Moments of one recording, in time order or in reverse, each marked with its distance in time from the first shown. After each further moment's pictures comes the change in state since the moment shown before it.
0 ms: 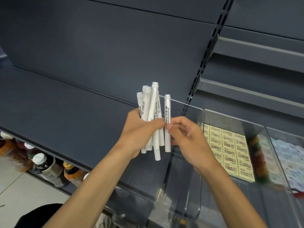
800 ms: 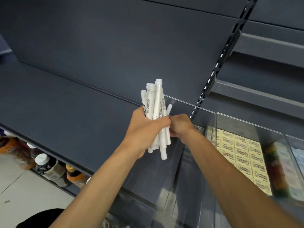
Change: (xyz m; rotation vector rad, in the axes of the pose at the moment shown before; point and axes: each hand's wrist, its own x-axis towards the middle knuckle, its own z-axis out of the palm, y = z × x) left_hand 0.029 -0.010 -0.005 -0.037 0.043 -0.018; right_hand 0.104 0.025 0.031 -0.069 0.078 0.513
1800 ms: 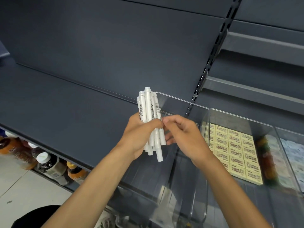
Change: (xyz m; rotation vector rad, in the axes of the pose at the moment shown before) left_hand -0.013 -0.006 -0.002 -0.065 -0.072 -0.066; right_hand -0.079 0.024 -0.026 0.054 -0.151 -0.433
